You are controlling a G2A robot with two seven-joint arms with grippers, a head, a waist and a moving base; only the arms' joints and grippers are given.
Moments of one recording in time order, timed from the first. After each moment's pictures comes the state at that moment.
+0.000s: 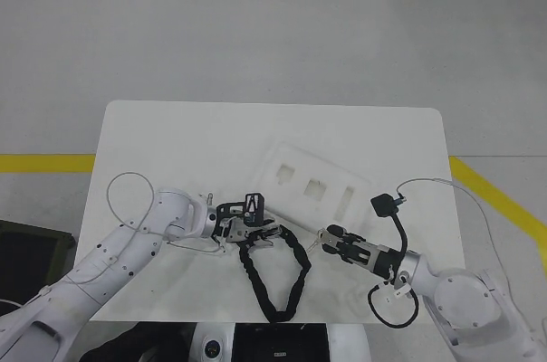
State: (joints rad) left arm 0.82 -0.92 -0.65 -1.41 1.16 -0.96 -0.08; right arm -1.63 -0.99 1.41 -2.17 -0.12 0.07 0.76
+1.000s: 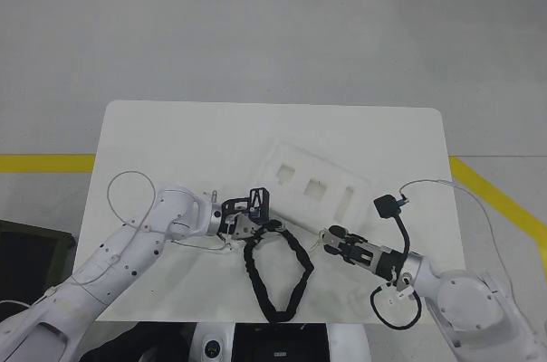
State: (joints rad) left arm 0.85 -0.95 -0.72 -1.45 1.12 -0.96 -0.09; right arm -1.65 -0.99 1.42 -2.17 -0.11 0.06 0.76
